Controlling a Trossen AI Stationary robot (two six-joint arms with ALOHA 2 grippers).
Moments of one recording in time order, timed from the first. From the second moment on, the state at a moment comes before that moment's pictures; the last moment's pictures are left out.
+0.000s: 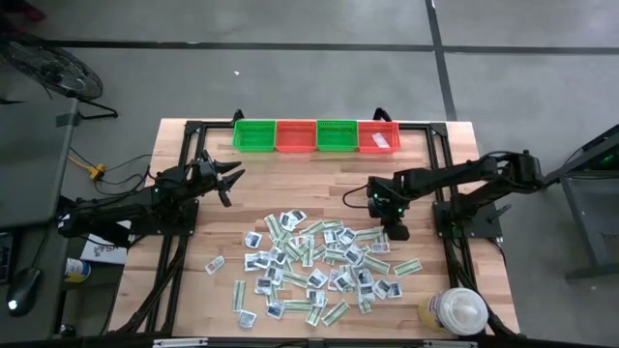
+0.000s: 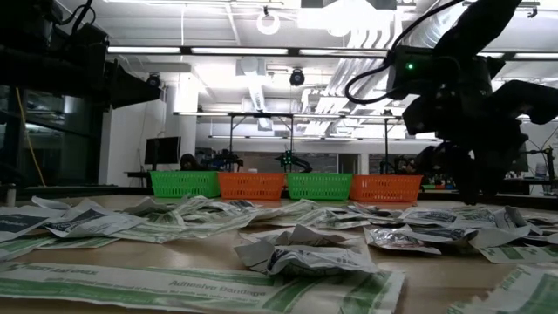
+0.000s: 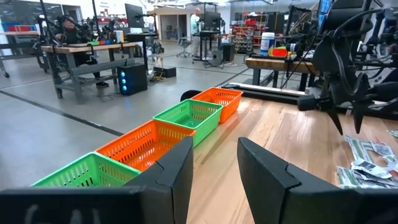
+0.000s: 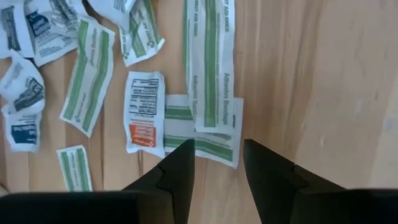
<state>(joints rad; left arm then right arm) 0.26 0.16 0.04 0.15 -0.24 0.00 -0.15 1.42 0.64 -0.61 -0.40 -0.16</state>
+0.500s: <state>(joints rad) 0.26 0.16 0.04 0.15 -0.24 0.00 -0.15 1.49 0.64 -0.58 -0.40 -0.16</state>
